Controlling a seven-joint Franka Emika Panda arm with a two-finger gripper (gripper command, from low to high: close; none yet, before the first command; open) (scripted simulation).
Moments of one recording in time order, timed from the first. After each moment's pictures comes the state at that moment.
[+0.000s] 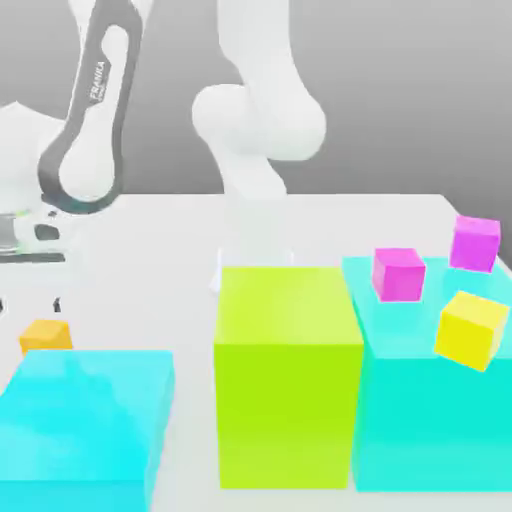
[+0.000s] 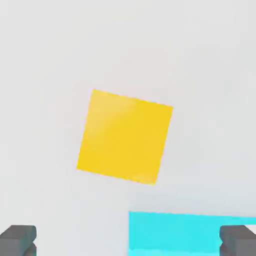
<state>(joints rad) -0.69 0.04 -0.25 -2.70 0.16 2.77 2.80</state>
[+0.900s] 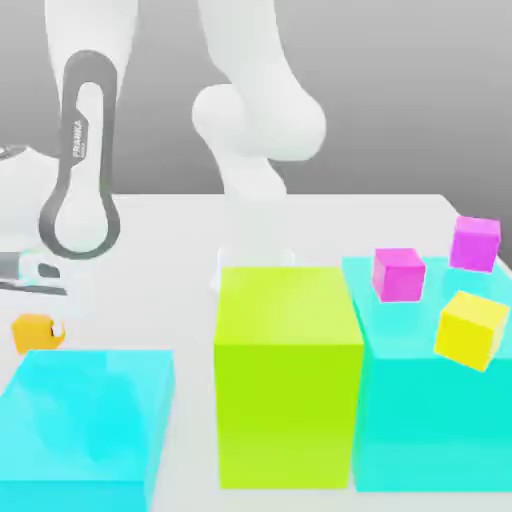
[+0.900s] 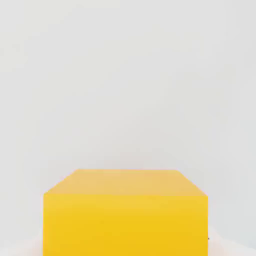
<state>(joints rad) -0.60 0.19 -0.37 -2.70 0.24 2.89 2.89</state>
